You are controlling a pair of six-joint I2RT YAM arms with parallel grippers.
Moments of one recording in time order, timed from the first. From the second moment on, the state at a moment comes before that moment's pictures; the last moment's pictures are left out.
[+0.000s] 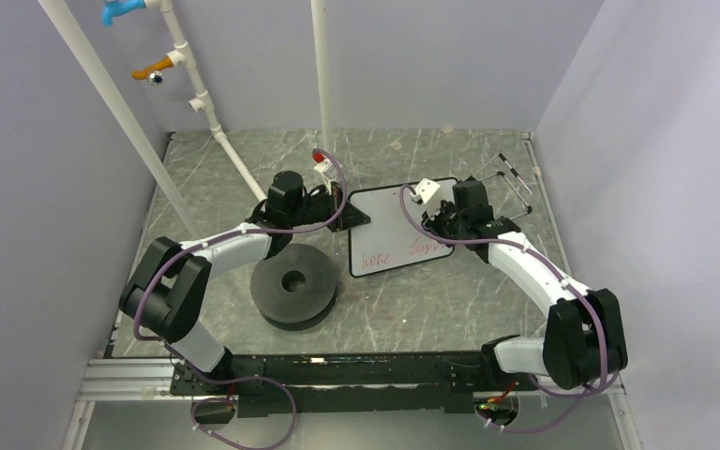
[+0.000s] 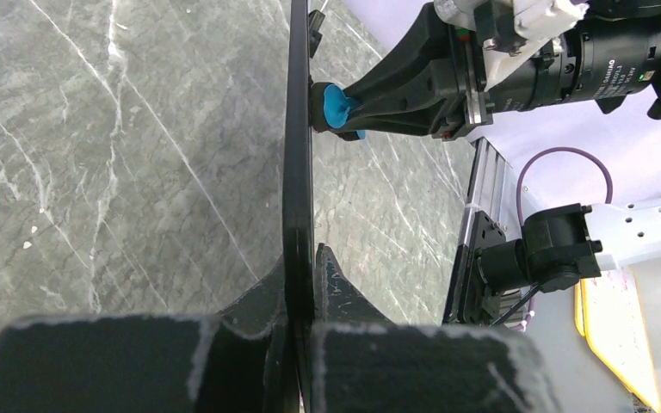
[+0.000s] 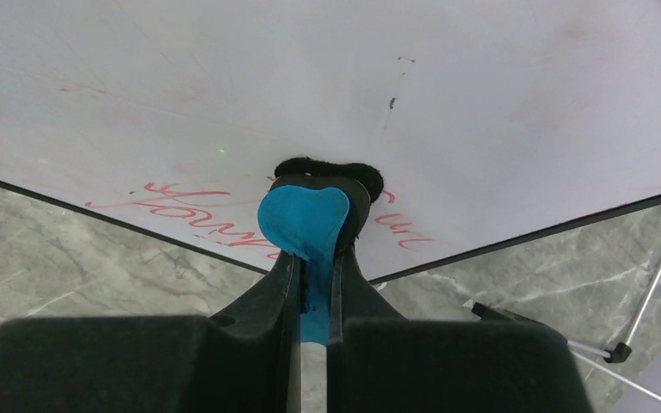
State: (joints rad) left arm -0.53 1.59 0.89 0.51 0.70 -0.50; right arm 0.31 1.29 0.82 -0.32 -0.18 -0.56
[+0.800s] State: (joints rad) left arm -0.53 1.60 0.90 0.49 0.71 -0.48; right arm 0.23 1.31 0.83 -0.33 -0.21 -0.51
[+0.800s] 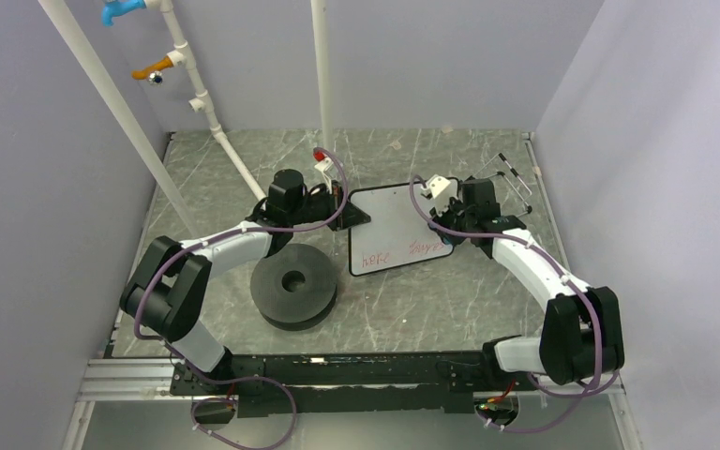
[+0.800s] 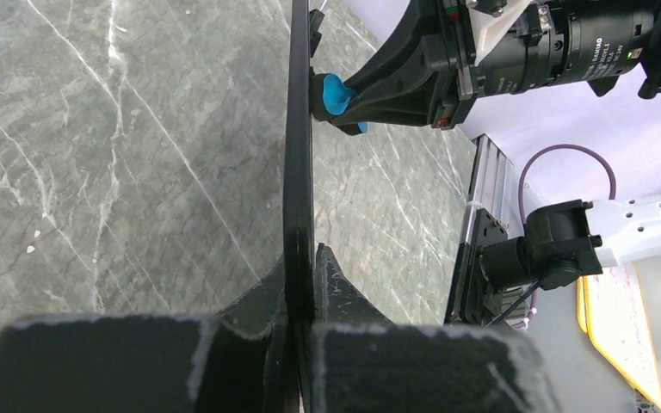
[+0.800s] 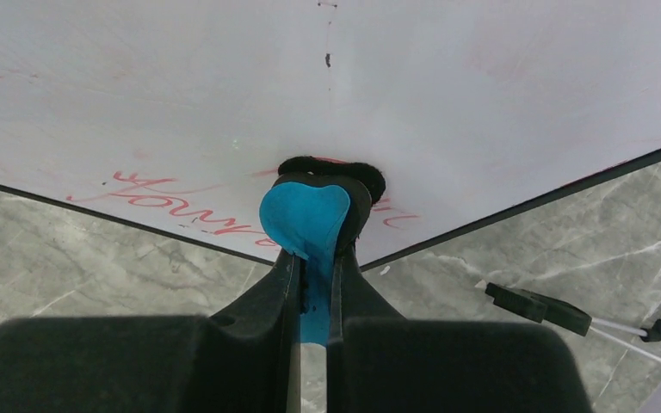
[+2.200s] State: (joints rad) left arm -0.53 1.61 0.91 0.50 0.71 -0.49; right arm 0.15 1.35 0.88 -0.39 -0.34 -0.47
